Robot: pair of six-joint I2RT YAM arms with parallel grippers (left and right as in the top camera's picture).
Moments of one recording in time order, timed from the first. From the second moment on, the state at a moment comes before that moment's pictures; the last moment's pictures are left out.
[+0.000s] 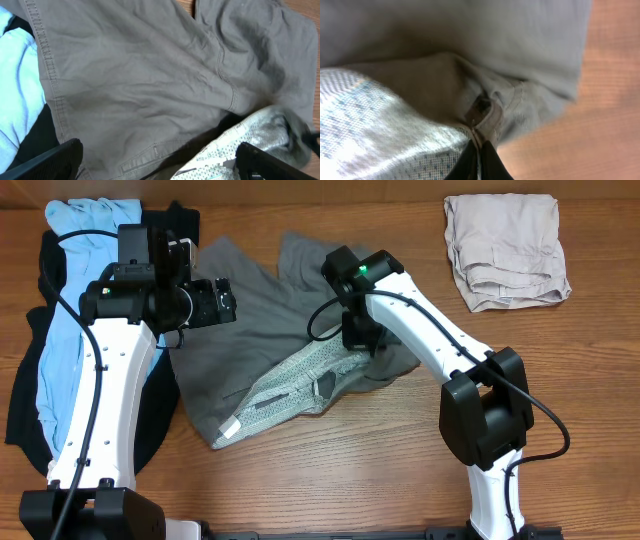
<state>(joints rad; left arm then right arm) 0.01 1.59 1.49 -0.97 0.18 -0.19 0.53 2.16 1.87 -1.37 0.15 0.56</state>
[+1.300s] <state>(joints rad) 0.01 1.59 1.44 -1.05 0.18 -0.13 0.63 1.51 0.97 -1.24 -0.03 0.90</state>
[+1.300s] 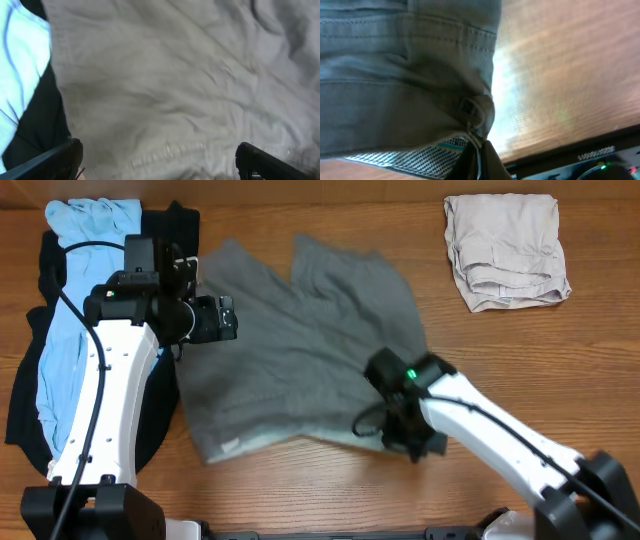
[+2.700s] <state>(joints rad) -0.16 1.80 1.41 -0.92 0.29 0.03 0.20 1.68 1.08 -0.30 -0.08 0.30</state>
